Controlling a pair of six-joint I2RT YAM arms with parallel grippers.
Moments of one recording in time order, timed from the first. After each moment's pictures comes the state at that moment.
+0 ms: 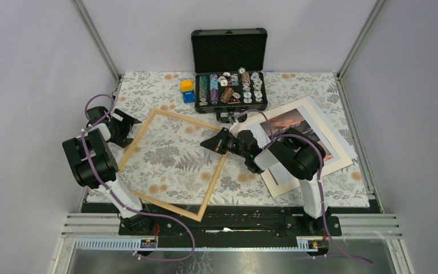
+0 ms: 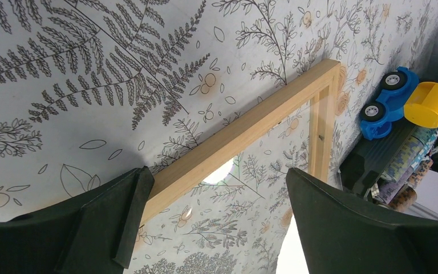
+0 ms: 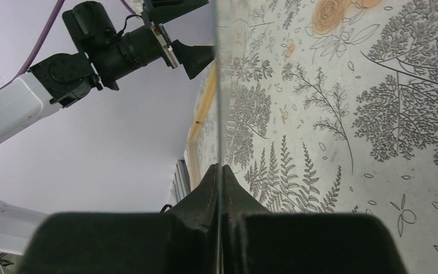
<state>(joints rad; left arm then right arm) 0.47 1.79 1.04 -0.19 0.41 -0.72 0.76 2.07 0.80 1.17 -0.31 1.17</state>
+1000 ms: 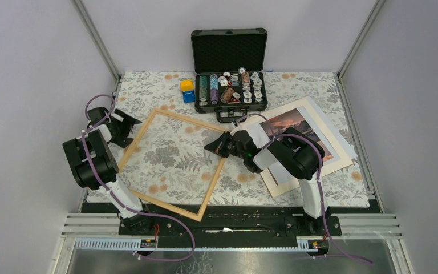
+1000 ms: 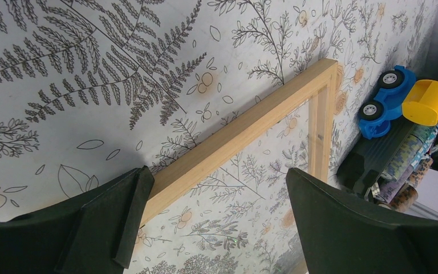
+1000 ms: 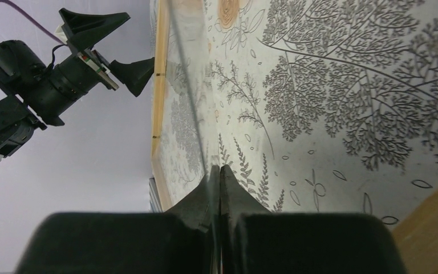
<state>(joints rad) 0.47 1.78 1.01 -0.16 0.41 -0.72 0.76 2.08 0.83 0.94 -0.21 1.20</state>
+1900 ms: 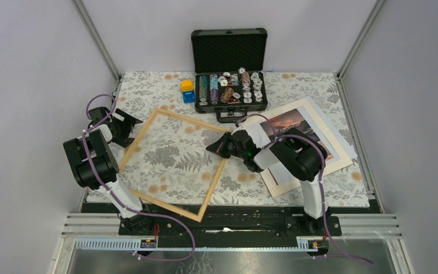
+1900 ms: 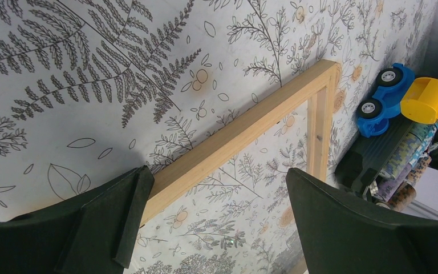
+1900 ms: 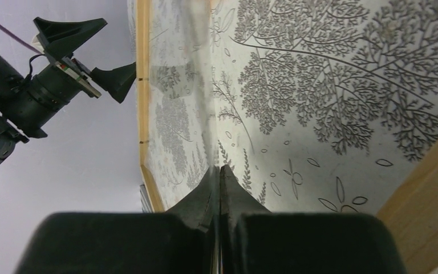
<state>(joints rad) 0.46 1.78 1.01 -0.15 0.41 -0.73 0.76 2.05 0.82 0.85 -0.17 1.20</state>
